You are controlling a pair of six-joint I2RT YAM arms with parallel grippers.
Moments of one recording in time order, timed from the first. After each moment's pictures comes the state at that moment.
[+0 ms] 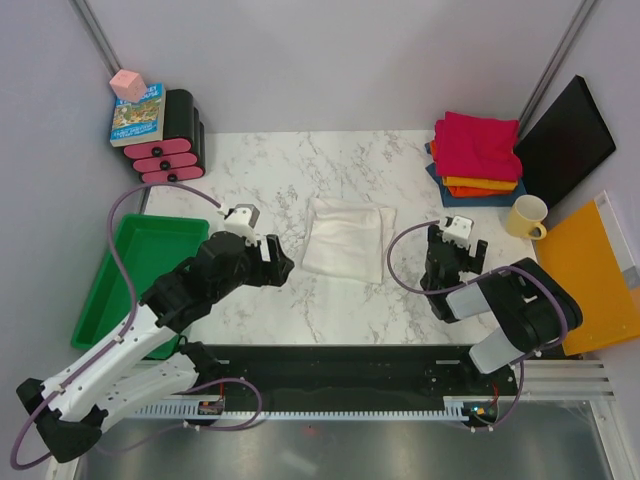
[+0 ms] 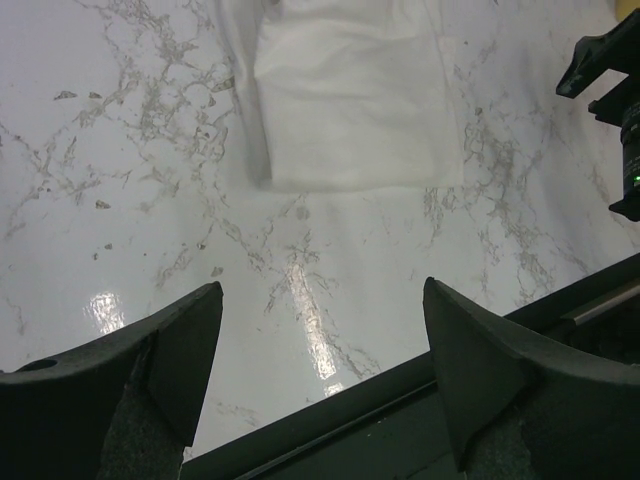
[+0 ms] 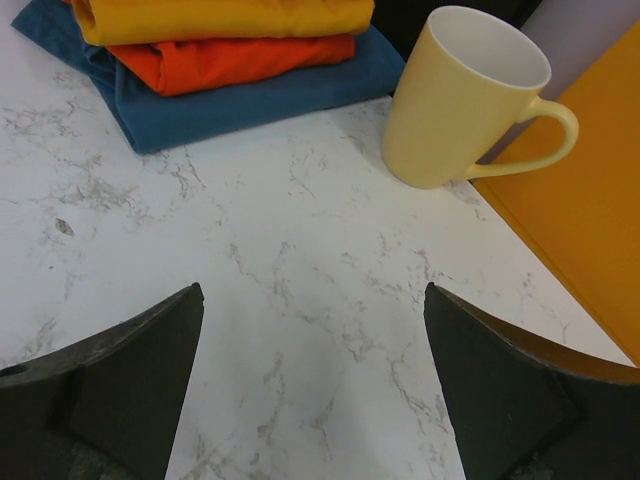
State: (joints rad) left arm -0.76 0.78 0.85 -0.61 -0.21 -0.53; right arm 0.41 1.54 0.24 1.09 1.04 -0.05
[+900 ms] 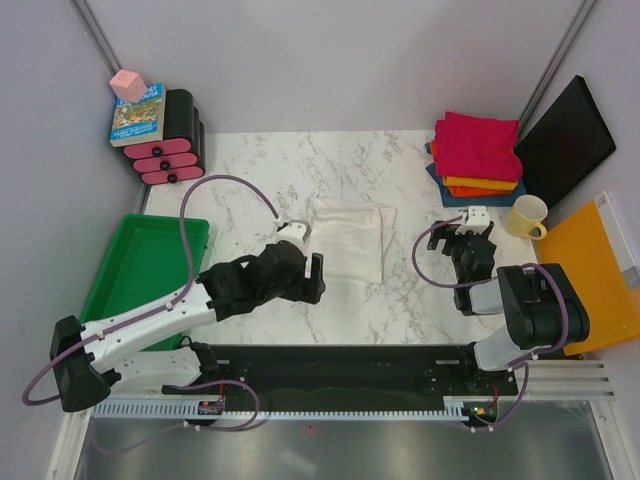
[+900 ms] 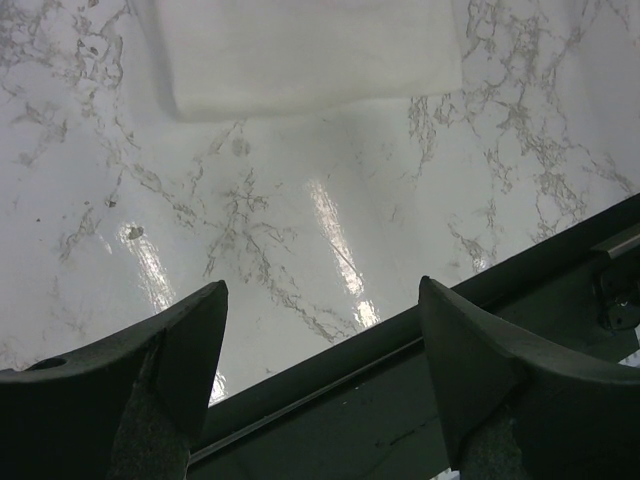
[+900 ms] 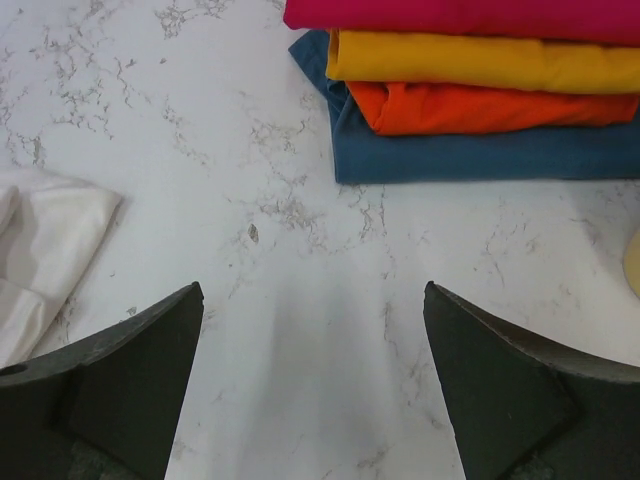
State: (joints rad) left arm -1.01 1.07 0.89 -0.60 -0.29 -0.63; right arm 0.04 1.54 0.23 1.15 0.06 0.01
